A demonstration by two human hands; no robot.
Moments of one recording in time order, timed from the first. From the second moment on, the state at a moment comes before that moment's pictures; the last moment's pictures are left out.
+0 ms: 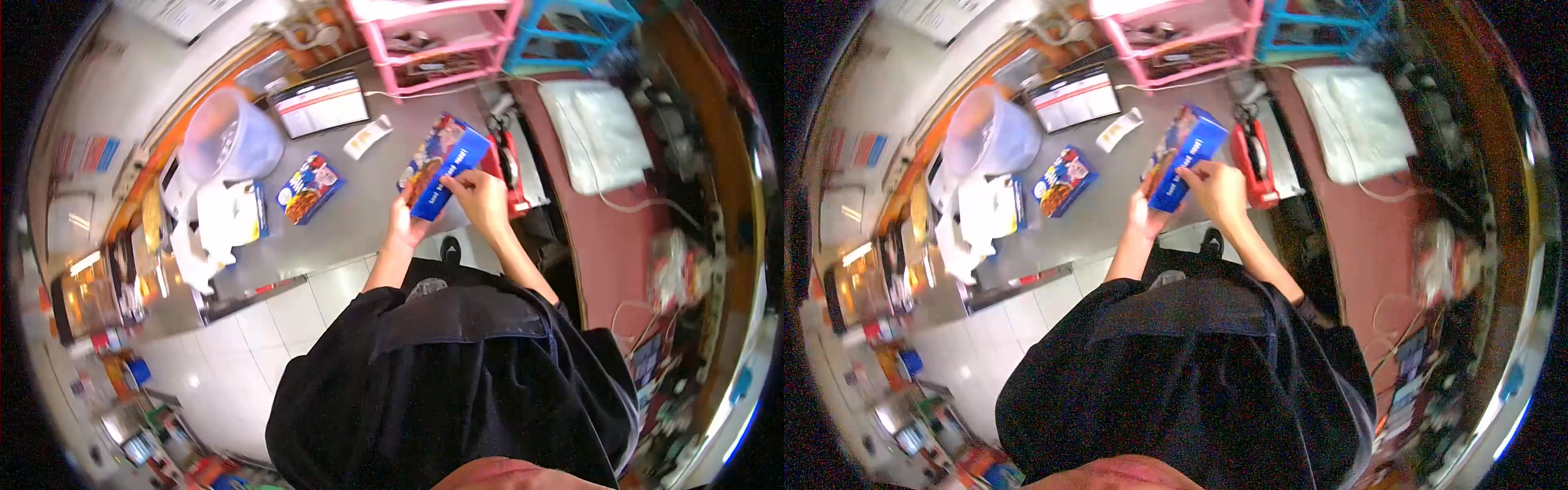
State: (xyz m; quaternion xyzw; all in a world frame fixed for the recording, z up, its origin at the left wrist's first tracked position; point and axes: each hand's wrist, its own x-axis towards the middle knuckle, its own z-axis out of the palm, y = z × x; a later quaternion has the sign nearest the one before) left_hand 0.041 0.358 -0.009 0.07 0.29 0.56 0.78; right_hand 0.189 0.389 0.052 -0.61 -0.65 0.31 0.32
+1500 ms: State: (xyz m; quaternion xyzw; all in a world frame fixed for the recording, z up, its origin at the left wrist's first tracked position) left_hand 0.042 0.372 -0.098 0.52 0.65 0.43 0.34; right_hand 0.339 0.327 -0.029 -0.67 -0.24 0.63 0.30
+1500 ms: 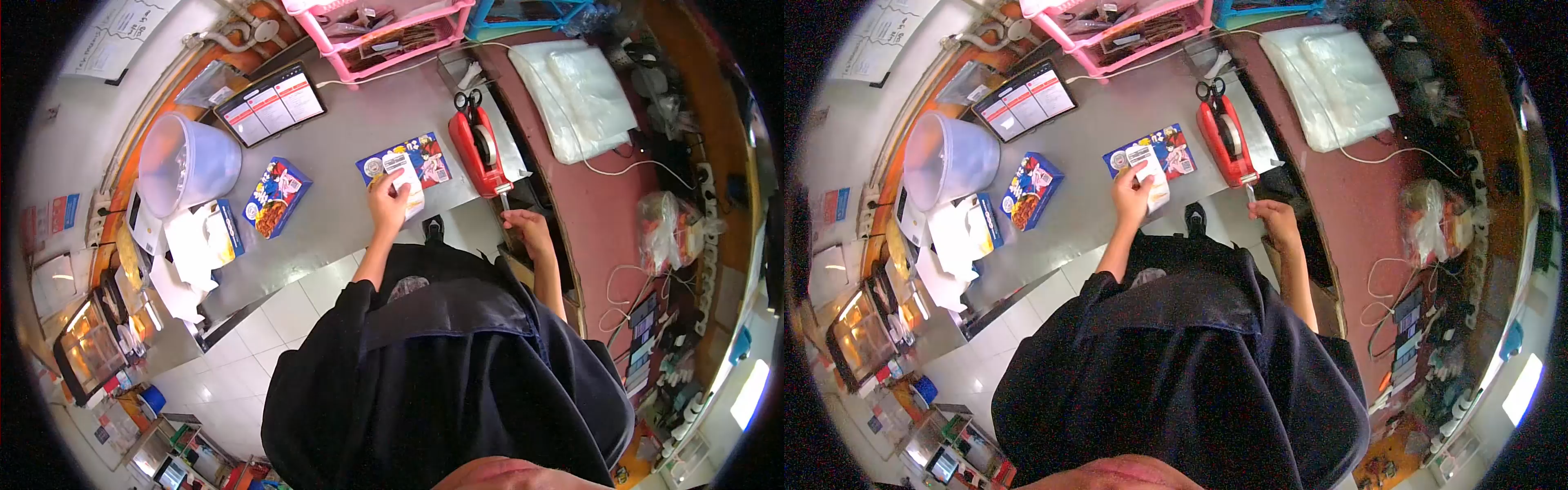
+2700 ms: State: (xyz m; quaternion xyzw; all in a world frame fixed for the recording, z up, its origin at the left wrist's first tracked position) left_hand 0.014 0.395 -0.107 0.68 0.63 0.34 0.12; right_hand 0.135 0.504 -0.113 -0.19 -0.96 0.19 -0.10
